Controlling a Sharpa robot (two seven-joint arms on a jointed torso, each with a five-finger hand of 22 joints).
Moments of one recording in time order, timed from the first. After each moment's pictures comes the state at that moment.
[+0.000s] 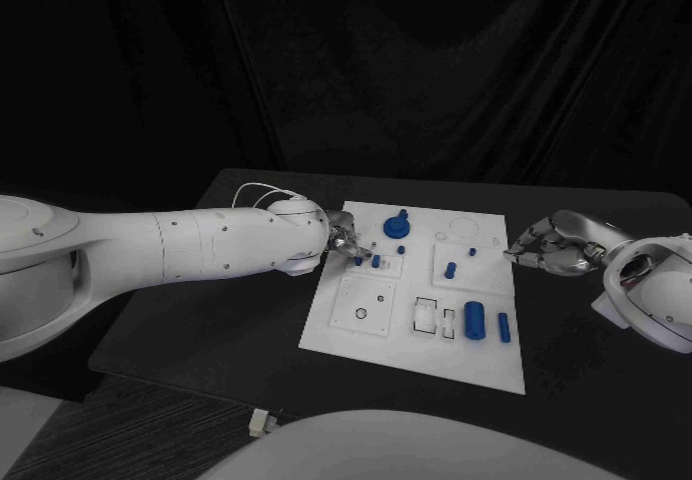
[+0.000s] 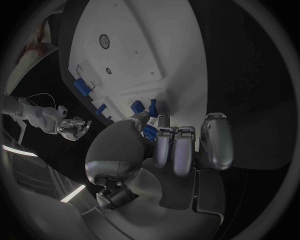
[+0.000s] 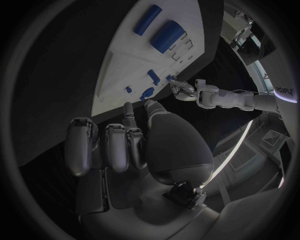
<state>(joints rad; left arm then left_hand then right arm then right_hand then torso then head) 1.20 -0.69 -0.20 1.30 -1.19 -0.07 -0.43 0.95 0.00 0.27 0.23 0.16 1.06 0.02 0.28 1.19 1.45 -0.03 1.55 1.30 1.47 -0.08 1.56 1.29 0.08 1.46 0.03 1.29 1.29 1.28 -0.93 -0.21 1.57 -1.24 -0.26 -0.20 1.26 -0.01 0.01 0.27 0.46 0.89 0.09 0.29 0.32 1.47 0.00 1.55 1.31 1.46 -0.06 1.48 1.30 0.03 1.46 0.05 1.40 1.29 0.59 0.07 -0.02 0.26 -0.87</state>
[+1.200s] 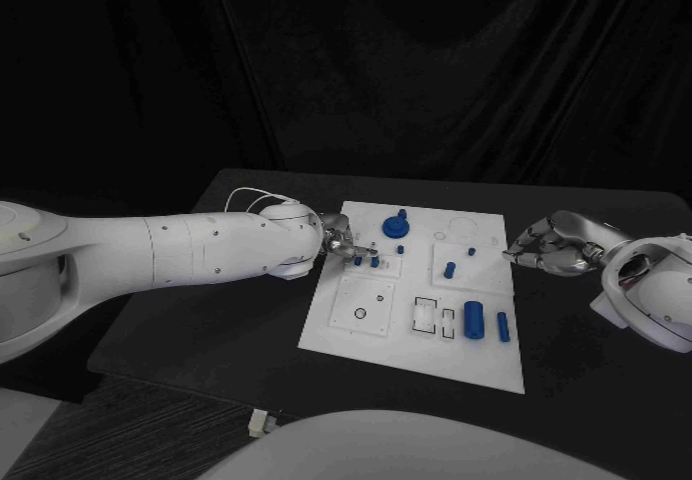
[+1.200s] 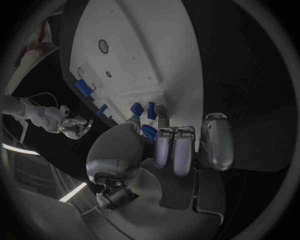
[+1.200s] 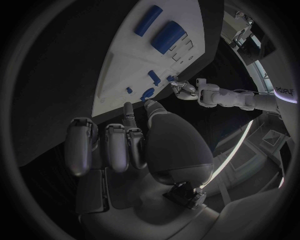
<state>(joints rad) 1.19 -0.72 -0.21 1.33 -1.19 -0.11 -0.39 0.84 0.04 -0.04 0.29 0.06 1.00 0.01 0.45 1.31 1.46 -0.04 1.55 1.30 1.46 -0.09 1.56 1.29 0.08 1.46 0.03 1.30 1.29 1.28 -0.93 -0.21 1.56 -1.24 -0.26 -0.20 1.26 -0.01 0.01 0.27 0.46 0.89 0.10 0.29 0.31 1.47 0.00 1.55 1.31 1.46 -0.06 1.48 1.30 0.03 1.46 0.05 1.40 1.29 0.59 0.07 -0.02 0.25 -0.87</state>
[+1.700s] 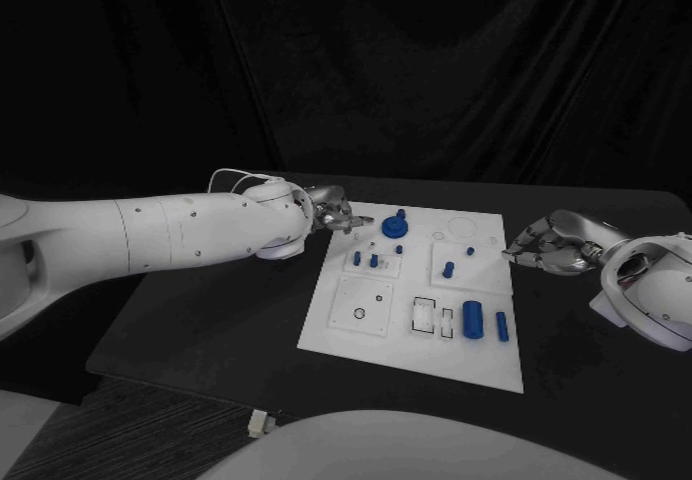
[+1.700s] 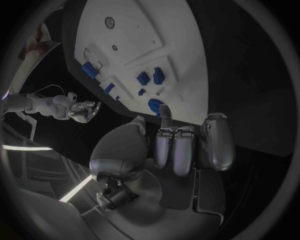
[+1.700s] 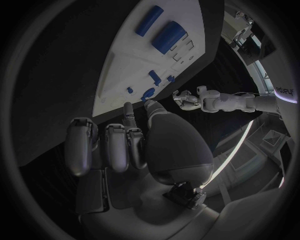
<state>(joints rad) 1.27 -0.78 -0.21 1.36 -1.17 -0.21 -0.30 0.94 0.14 -0.07 0.29 0.20 0.95 0.04 0.40 1.31 1.46 -0.04 1.55 1.30 1.46 -0.09 1.56 1.29 0.08 1.46 0.03 1.30 1.29 1.28 -0.93 -0.21 1.56 -1.24 -0.26 -0.20 1.26 -0.01 0.01 0.27 0.46 0.89 0.10 0.29 0.31 1.47 0.00 1.55 1.31 1.46 -0.06 1.48 1.30 0.03 1.46 0.05 1.40 1.29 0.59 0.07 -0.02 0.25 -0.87</state>
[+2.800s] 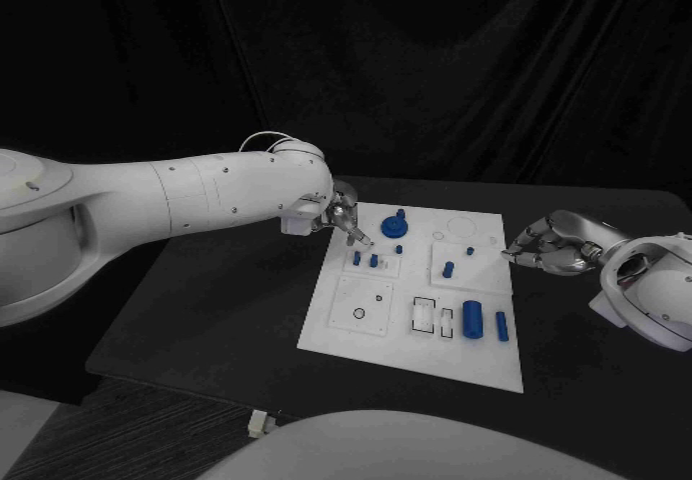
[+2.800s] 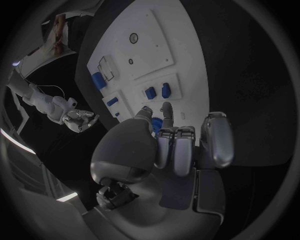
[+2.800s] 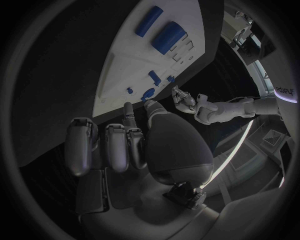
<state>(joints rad) 1.35 -0.62 -0.21 1.18 -1.05 0.32 -0.41 1.19 0.08 -0.07 0.28 0.36 1.00 0.05 0.17 1.04 1.46 -0.02 1.56 1.30 1.46 -0.08 1.56 1.29 0.08 1.45 0.04 1.27 1.29 1.28 -0.93 -0.21 1.56 -1.24 -0.26 -0.20 1.26 -0.01 0.01 0.27 0.46 0.89 0.10 0.29 0.31 1.47 0.00 1.55 1.31 1.46 -0.06 1.48 1.30 0.03 1.46 0.05 1.40 1.29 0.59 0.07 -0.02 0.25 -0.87</state>
